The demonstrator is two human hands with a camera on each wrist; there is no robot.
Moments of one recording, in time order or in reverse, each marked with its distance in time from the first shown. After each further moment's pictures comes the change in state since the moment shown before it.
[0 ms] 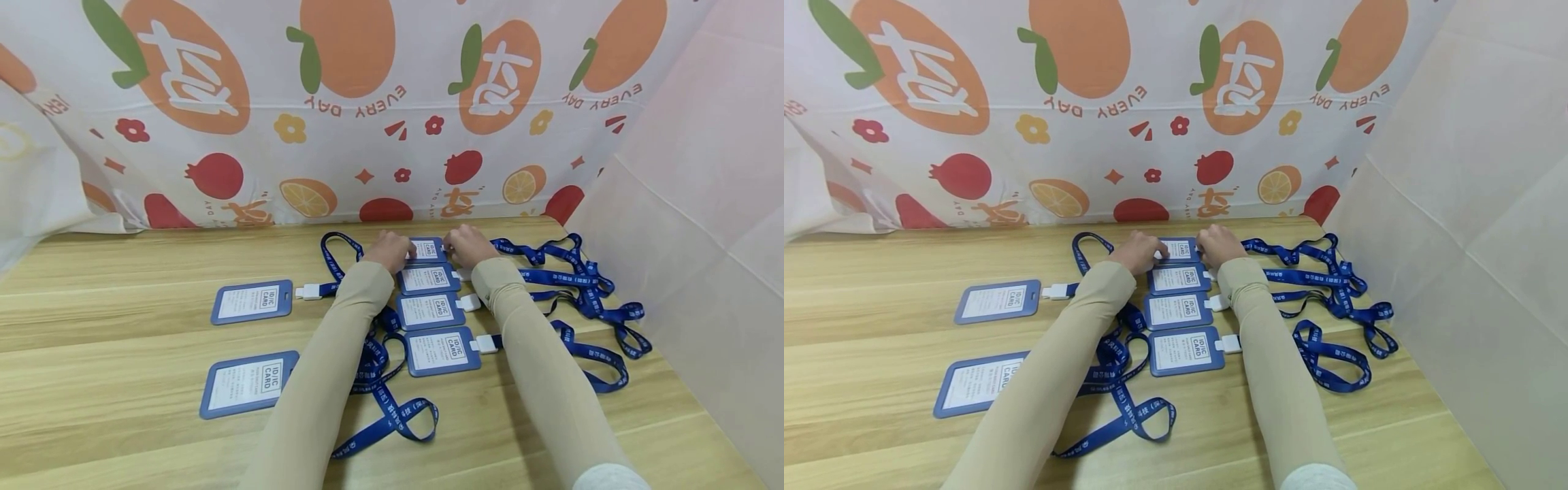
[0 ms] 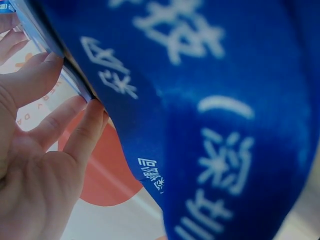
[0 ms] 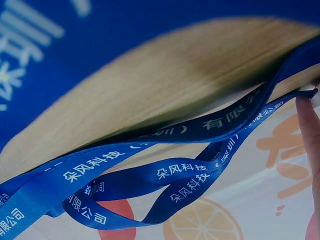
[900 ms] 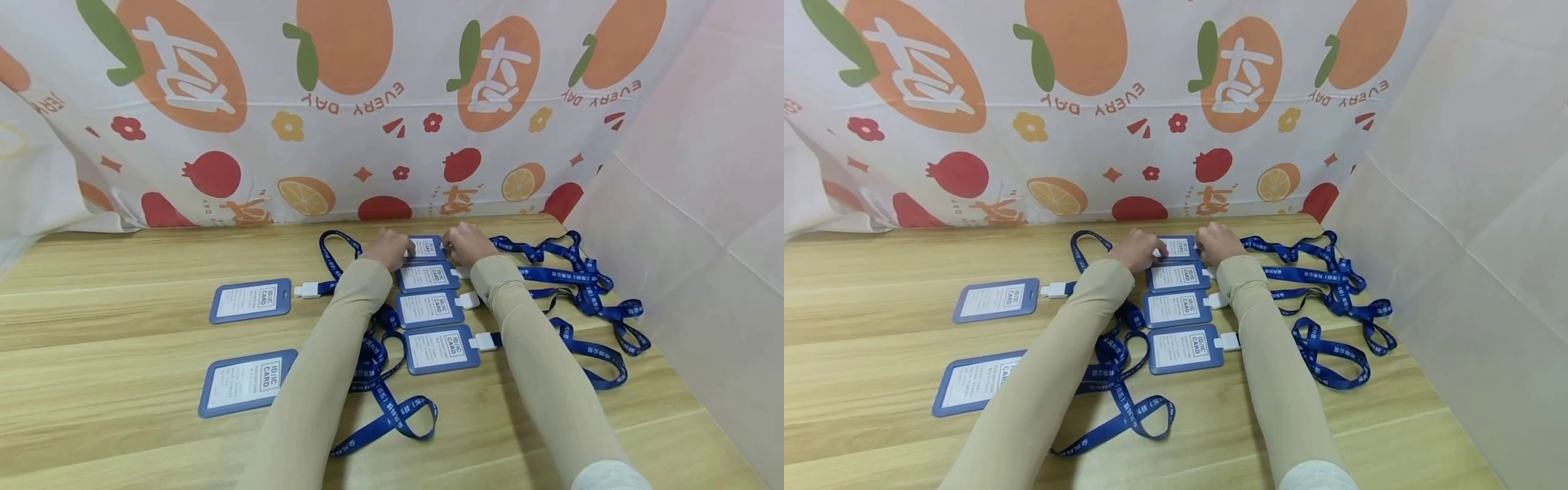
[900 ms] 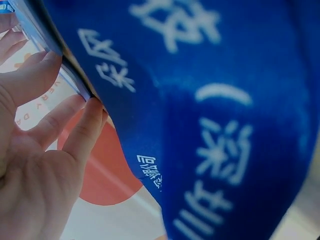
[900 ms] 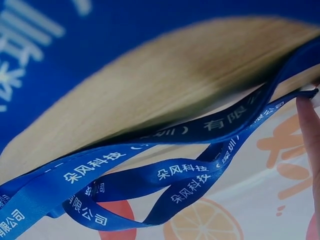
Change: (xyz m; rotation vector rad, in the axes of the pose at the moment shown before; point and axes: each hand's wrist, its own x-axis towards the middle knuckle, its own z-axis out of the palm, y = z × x) left_hand 0.002 -0.001 0.002 0.025 0.000 0.015; right_hand -0.001 0.002 0.000 0.017 0.041 -0.037
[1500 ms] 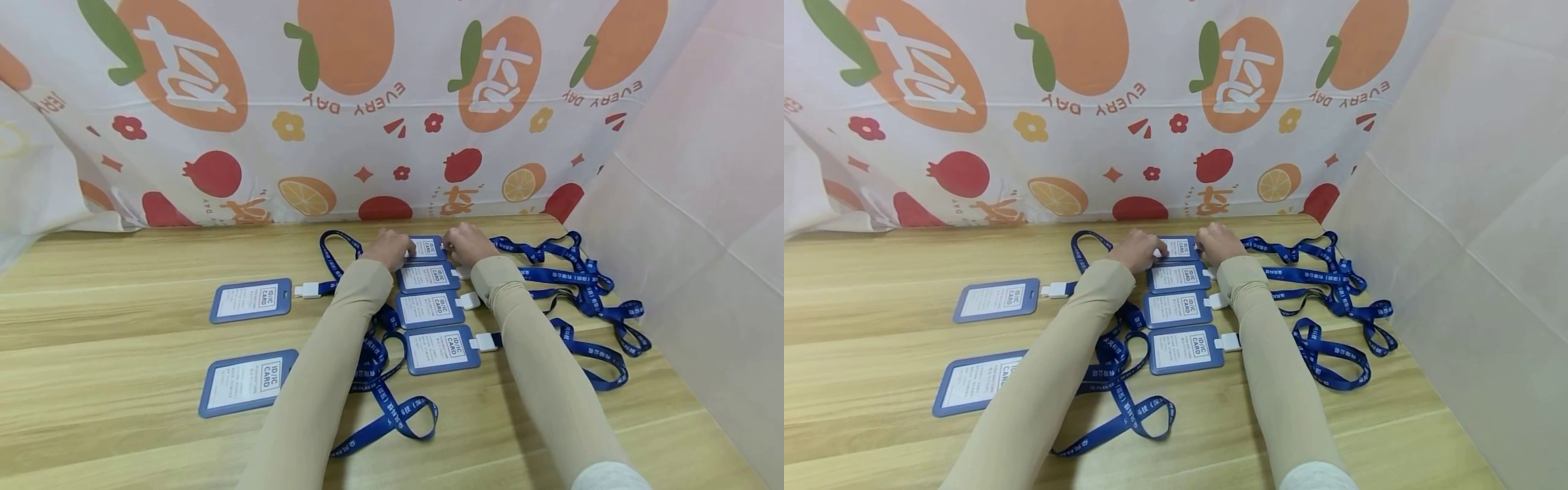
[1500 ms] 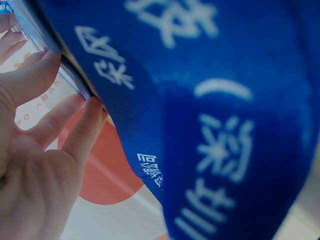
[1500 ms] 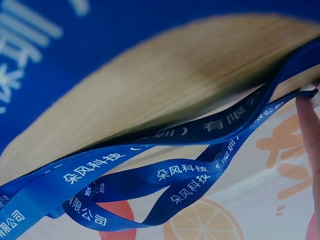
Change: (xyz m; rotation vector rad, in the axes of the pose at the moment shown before) left_hand 0.002 0.000 0.000 0.002 -0.012 -0.005; right_hand -0.001 -0.002 0.000 -0.004 0.001 0.010
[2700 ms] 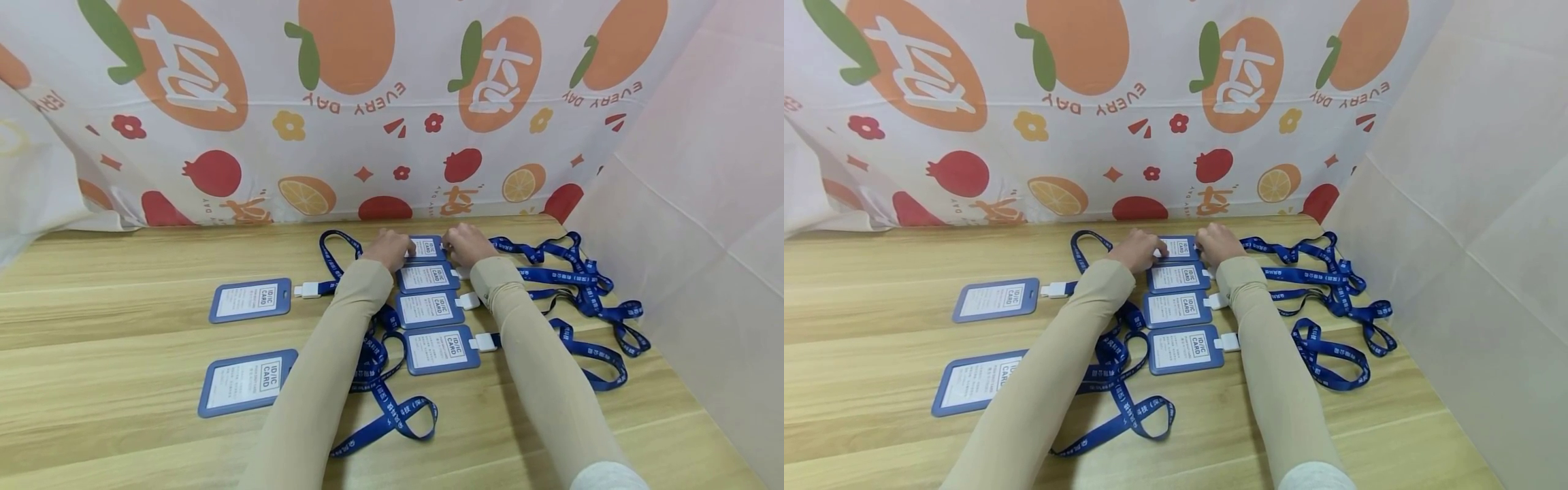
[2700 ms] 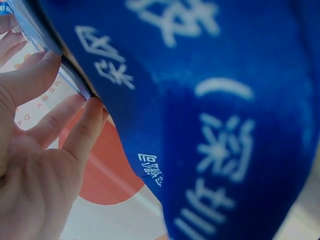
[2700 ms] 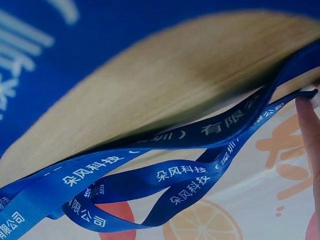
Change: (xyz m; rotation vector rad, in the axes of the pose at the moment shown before) left_hand -0.003 0.002 -0.001 0.000 -0.004 -0.008; right_hand 0.002 -0.001 0.003 -0.027 -0.006 -0.001
